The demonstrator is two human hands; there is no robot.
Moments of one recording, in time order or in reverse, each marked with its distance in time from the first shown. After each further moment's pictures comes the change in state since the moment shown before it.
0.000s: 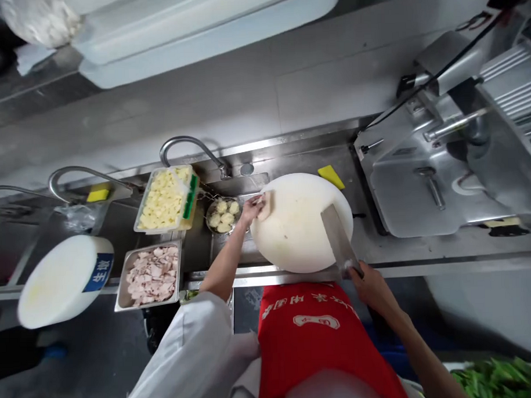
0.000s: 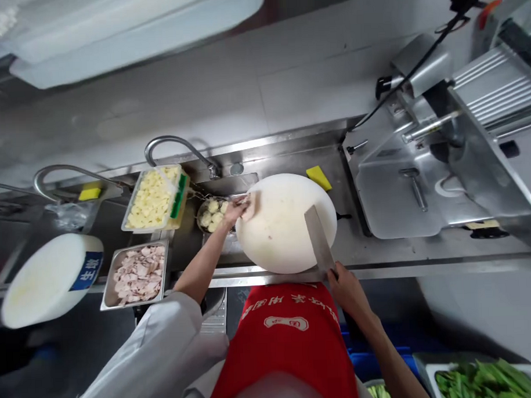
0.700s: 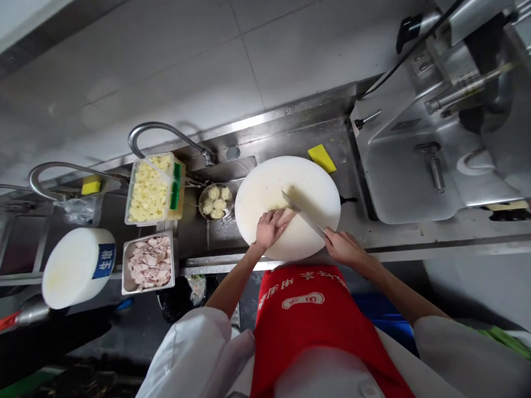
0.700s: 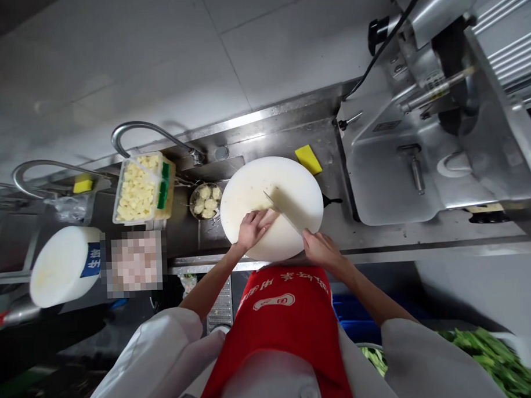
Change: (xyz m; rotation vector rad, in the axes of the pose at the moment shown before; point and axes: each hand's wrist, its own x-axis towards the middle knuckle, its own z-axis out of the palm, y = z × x) left_hand -0.116 -0.007 0.099 0.750 -0.121 0.580; right_hand 0.078 -0.006 -0.032 -0.360 -0.271 -0.321
